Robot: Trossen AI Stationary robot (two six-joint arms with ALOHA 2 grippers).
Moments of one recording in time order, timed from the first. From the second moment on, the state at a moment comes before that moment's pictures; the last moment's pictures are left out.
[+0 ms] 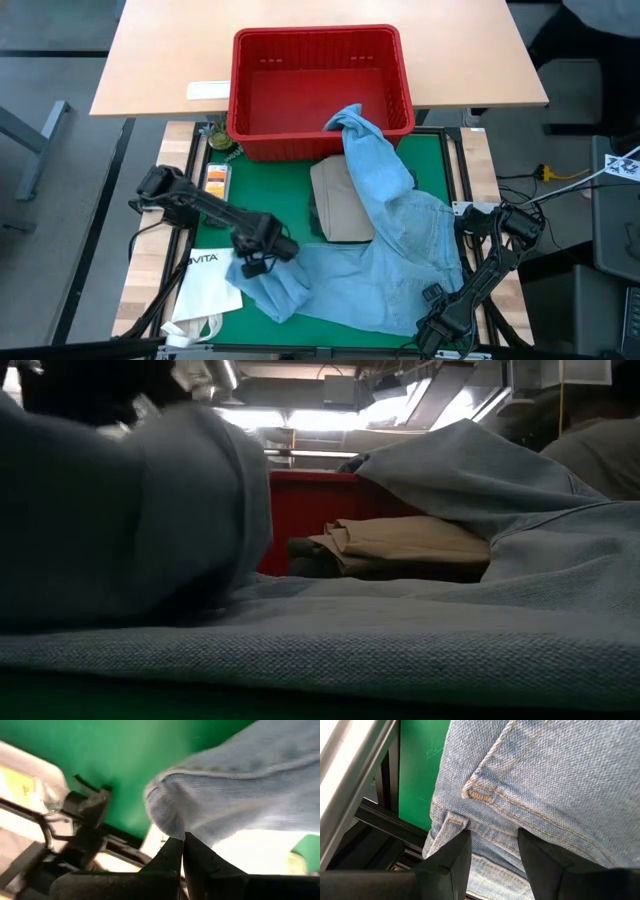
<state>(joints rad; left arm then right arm) -0.33 1.80 1.43 -1.58 0.10 -0.78 0.99 1.90 1.15 -0.97 -0.48 0.50</state>
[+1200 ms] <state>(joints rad) -0.83 1.38 1.41 -1.57 0.24 -2.00 0.99 1.90 1.18 -1.12 -0.49 0.49</state>
